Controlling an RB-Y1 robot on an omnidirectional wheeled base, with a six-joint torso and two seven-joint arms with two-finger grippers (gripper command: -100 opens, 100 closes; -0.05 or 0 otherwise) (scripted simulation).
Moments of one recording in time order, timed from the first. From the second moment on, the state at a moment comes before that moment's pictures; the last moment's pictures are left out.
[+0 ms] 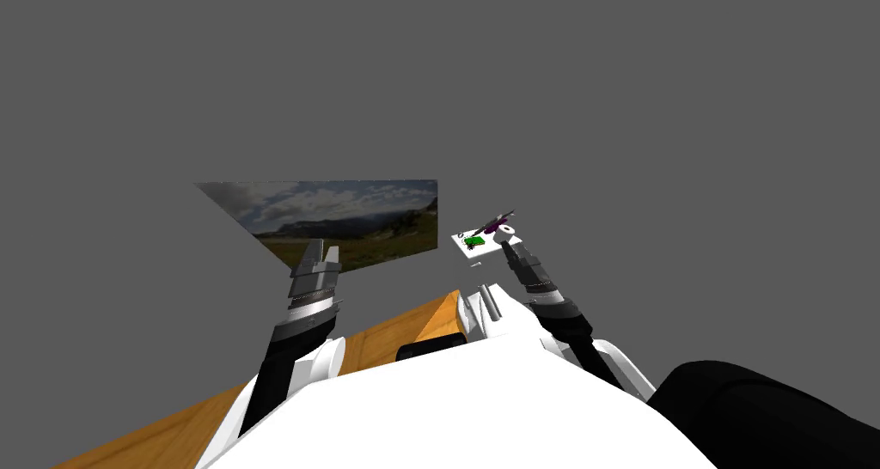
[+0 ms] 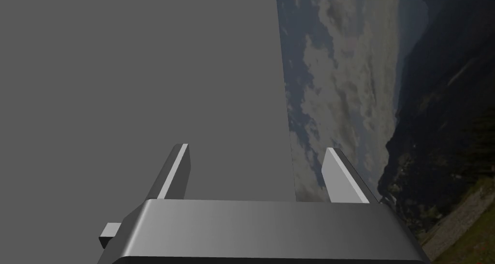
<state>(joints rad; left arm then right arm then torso) 0.51 -0.02 0.06 -2.25 -0.10 -0.48 -0.07 0.79 -0.18 -0.19 -2.40 0.26 -0.44 0.46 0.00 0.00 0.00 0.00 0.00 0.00</state>
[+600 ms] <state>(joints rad) 0.51 -0.02 0.06 -2.25 -0.10 -0.48 -0.07 0.92 -0.19 -0.27 -2.40 0.32 -0.44 0.62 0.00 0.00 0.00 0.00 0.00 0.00</state>
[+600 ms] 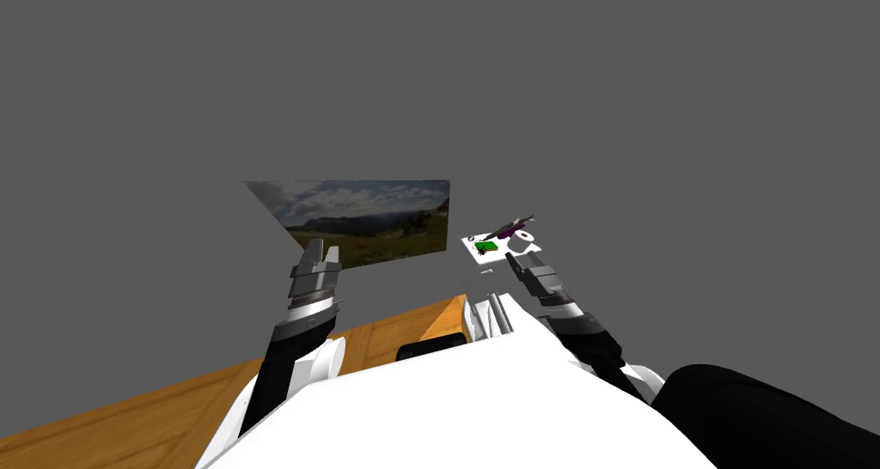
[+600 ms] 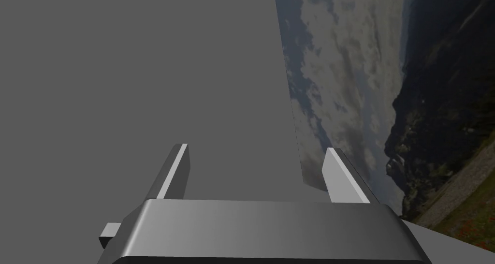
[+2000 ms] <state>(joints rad) 0.51 -0.02 0.06 -2.25 -0.10 -0.48 -0.07 1.20 -0.26 -0.43 -2.38 0.48 -0.41 0.96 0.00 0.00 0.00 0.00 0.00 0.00</state>
